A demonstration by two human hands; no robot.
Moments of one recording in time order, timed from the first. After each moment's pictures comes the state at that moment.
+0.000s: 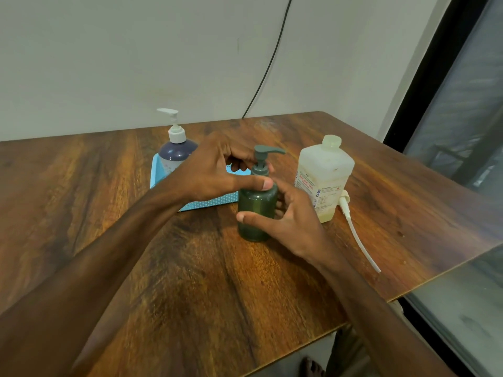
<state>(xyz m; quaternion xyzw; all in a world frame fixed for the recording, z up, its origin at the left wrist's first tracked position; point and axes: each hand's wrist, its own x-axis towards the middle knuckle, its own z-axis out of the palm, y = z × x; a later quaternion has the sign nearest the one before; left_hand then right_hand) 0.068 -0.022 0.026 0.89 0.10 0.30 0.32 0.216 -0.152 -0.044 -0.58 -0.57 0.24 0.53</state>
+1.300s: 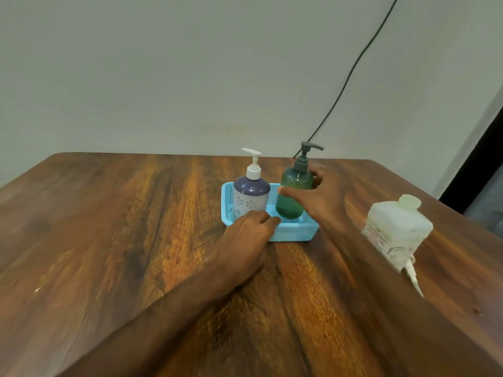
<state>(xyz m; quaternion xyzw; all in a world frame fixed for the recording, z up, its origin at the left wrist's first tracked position) 0.014 -0.033 -0.037 0.91 0.34 0.25 0.03 0.194 -0.028 0.011 -0.69 -0.48 0.10 0.53</state>
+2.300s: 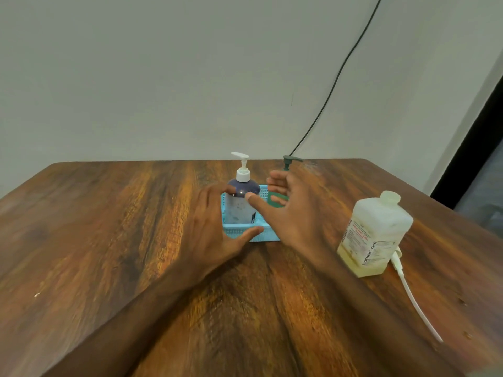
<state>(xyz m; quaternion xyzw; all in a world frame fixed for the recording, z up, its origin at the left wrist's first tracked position) -0.016 -0.007 -0.056 0.80 0.42 0.39 0.16 0.140 -0.076 0.016 -0.65 -0.55 0.11 0.52</state>
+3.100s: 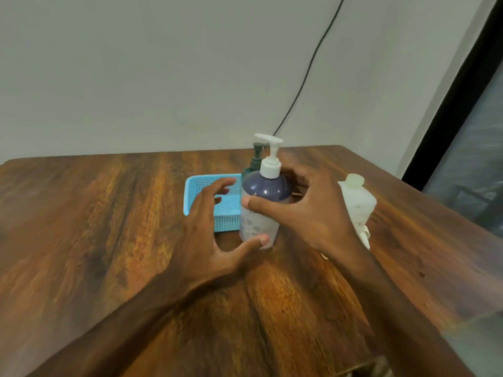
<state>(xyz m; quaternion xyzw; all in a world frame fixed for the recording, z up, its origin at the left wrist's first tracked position) 0.004 -0.075 -0.029 0.81 0.33 0.43 0.23 0.176 -0.153 0.049 -0.64 -0.58 0.11 0.49</state>
